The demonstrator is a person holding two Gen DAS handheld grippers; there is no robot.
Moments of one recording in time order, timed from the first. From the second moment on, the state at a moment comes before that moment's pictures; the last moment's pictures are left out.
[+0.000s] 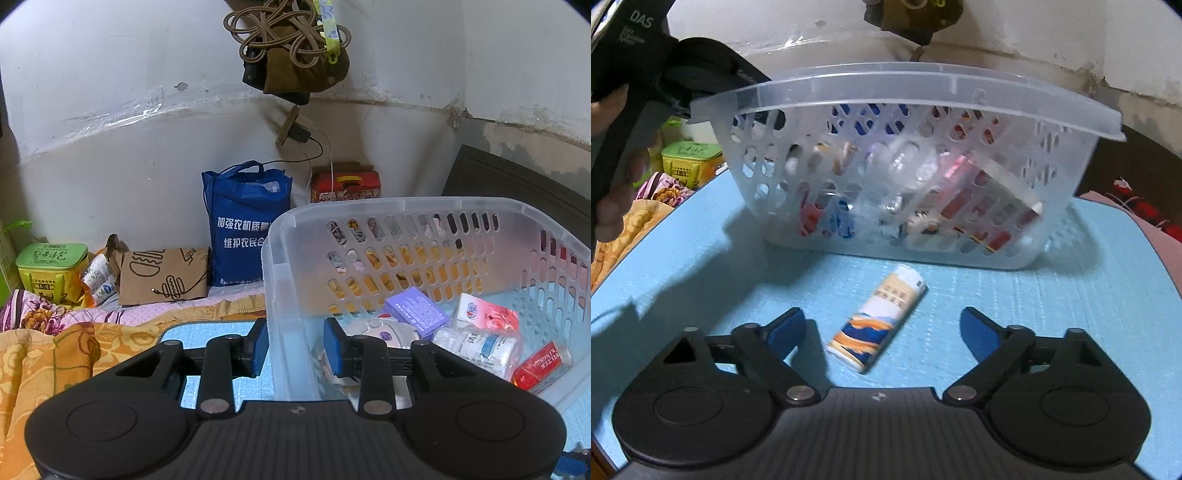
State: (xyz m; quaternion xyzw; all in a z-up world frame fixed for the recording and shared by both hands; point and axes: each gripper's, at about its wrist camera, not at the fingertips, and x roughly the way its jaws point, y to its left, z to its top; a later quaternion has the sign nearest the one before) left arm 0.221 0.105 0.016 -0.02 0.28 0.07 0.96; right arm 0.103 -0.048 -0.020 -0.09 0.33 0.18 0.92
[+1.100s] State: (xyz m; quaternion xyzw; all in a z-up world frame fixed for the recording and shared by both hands) left arm 0.220 0.107 0.016 -0.02 0.28 0.07 0.96; right arm 0.070 -0.079 -0.009 -0.08 0.28 0.21 0.93
